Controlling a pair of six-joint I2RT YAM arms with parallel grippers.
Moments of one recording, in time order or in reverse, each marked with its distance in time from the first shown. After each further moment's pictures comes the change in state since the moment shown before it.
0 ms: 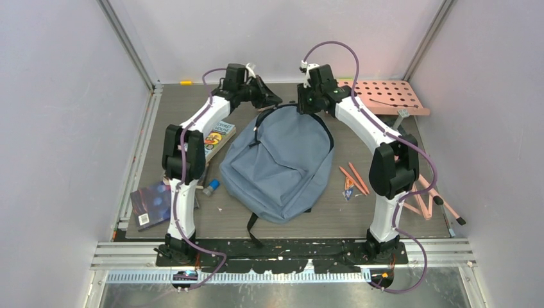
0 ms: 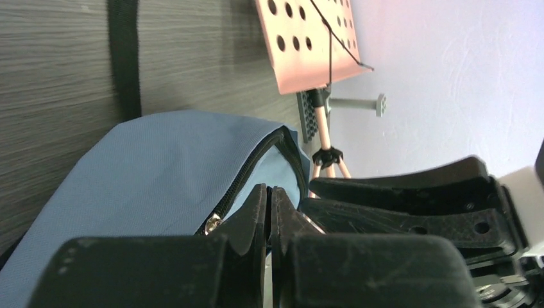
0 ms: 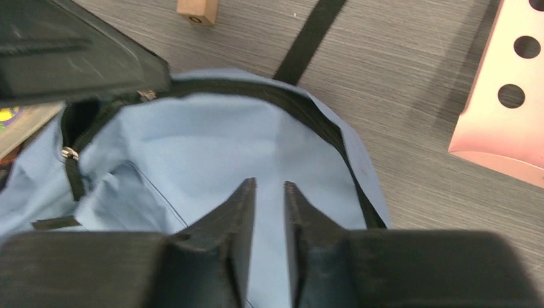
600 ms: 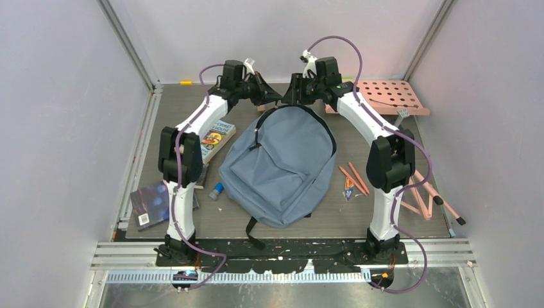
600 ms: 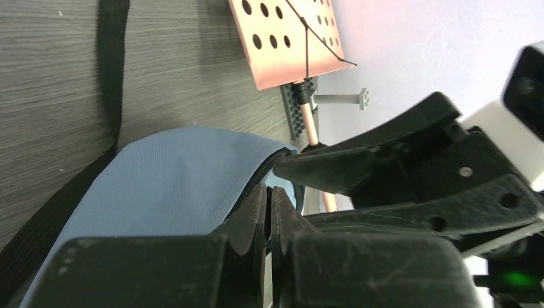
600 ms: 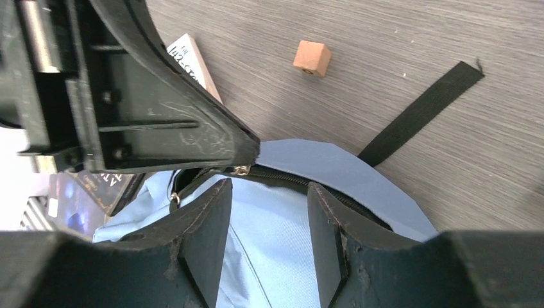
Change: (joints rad) left arm -0.016 -0.047 -0.008 0.001 0.020 0.029; right arm -0.053 0.076 0.084 0.146 -0.370 0.132
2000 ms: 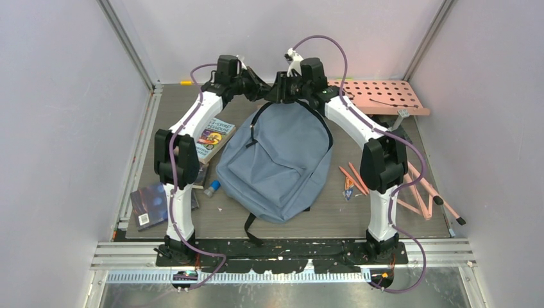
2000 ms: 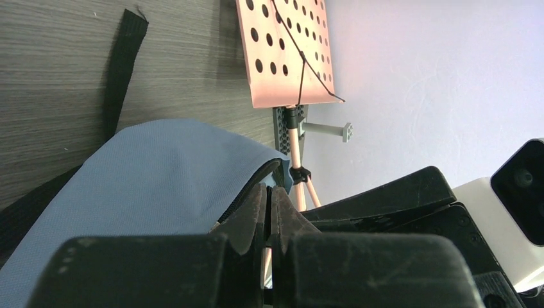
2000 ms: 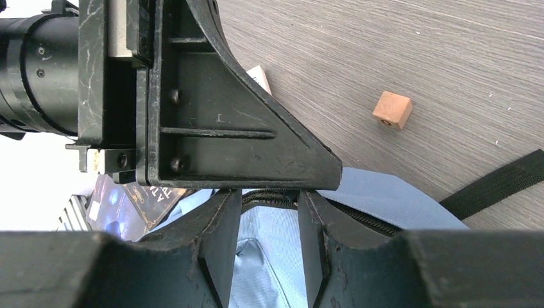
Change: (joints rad) left arm 0.017 -0.052 0.039 -0.097 -0.097 -0.128; right arm 0.097 0.021 -0.008 0.211 -0.032 0.081
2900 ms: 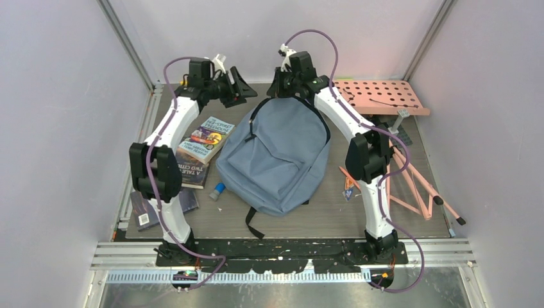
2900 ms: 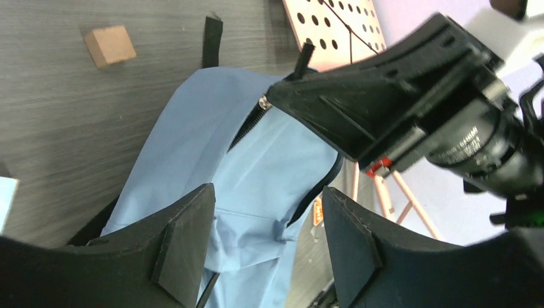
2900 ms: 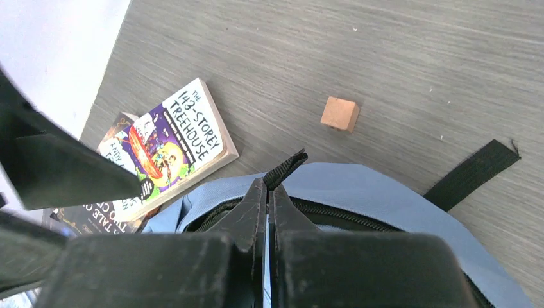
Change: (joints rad) left arm 0.130 -0.200 -0.207 -0.067 0.067 0.367; right arm 0.016 0.208 0.339 -0.262 0.174 -0.026
